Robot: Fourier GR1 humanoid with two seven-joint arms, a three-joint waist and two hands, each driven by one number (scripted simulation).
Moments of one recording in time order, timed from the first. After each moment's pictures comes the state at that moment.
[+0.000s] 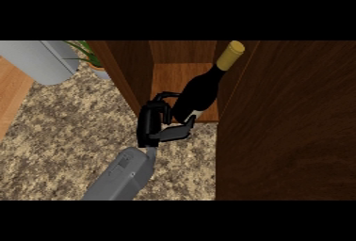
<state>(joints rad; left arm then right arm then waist) -0.49 0.00 -0.46 -0.97 0.57 0.51 -0.53 0.07 -0.07 -0.09 -2.31 -0.27 0.31 0.37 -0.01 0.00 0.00</state>
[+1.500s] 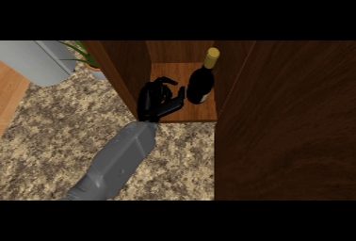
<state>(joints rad) -0.81 0.00 -0.45 -0.48 0.97 0.27 -0.70 0.10 -0.05 -0.08 -2.23 -0.26 0.35 0.28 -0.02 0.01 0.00</state>
